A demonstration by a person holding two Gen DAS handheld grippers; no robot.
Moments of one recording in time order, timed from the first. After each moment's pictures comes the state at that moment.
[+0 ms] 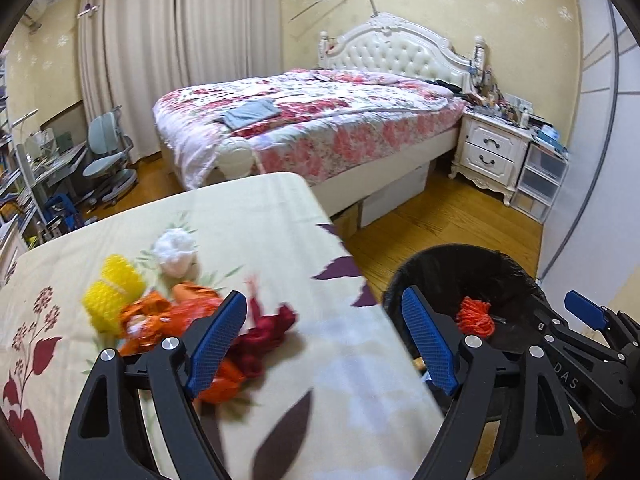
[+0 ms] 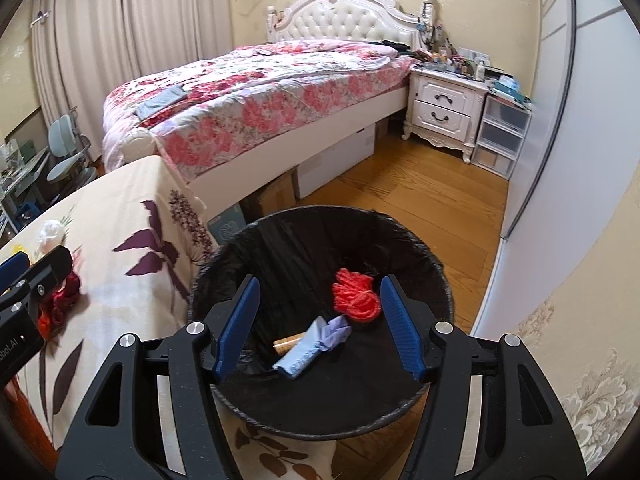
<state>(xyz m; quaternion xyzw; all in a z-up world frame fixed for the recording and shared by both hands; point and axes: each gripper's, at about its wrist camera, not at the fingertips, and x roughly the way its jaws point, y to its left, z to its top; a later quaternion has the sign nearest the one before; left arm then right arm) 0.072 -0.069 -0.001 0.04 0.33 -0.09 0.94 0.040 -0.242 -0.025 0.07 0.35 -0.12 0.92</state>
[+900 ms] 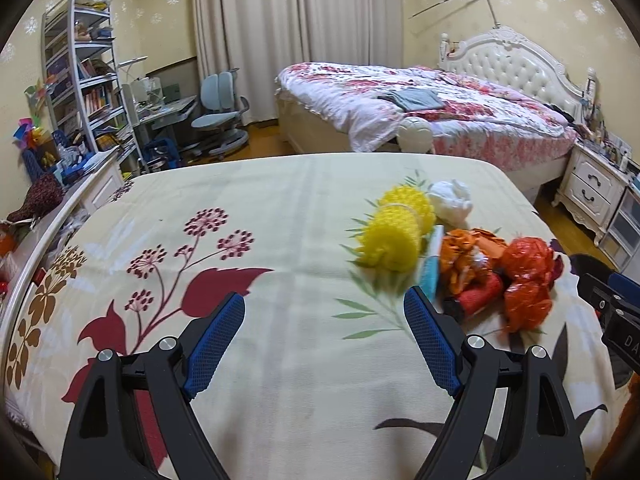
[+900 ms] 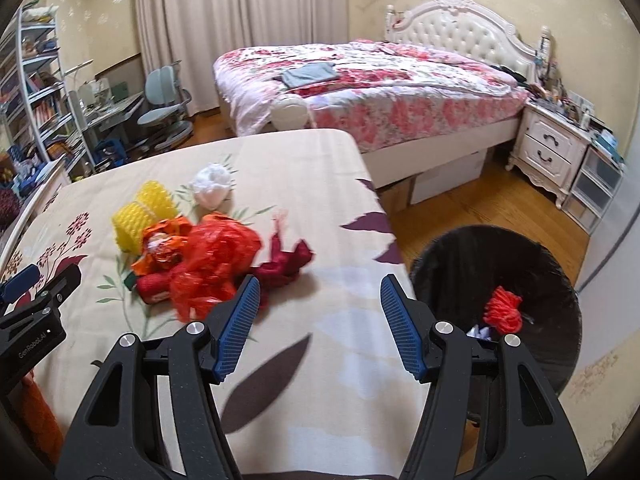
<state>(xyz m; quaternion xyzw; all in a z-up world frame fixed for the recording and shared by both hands) 0.035 0.127 -0.017 0.00 0.34 0.09 0.94 0.057 -0.070 -0.012 0.00 0.36 0.05 0.93</state>
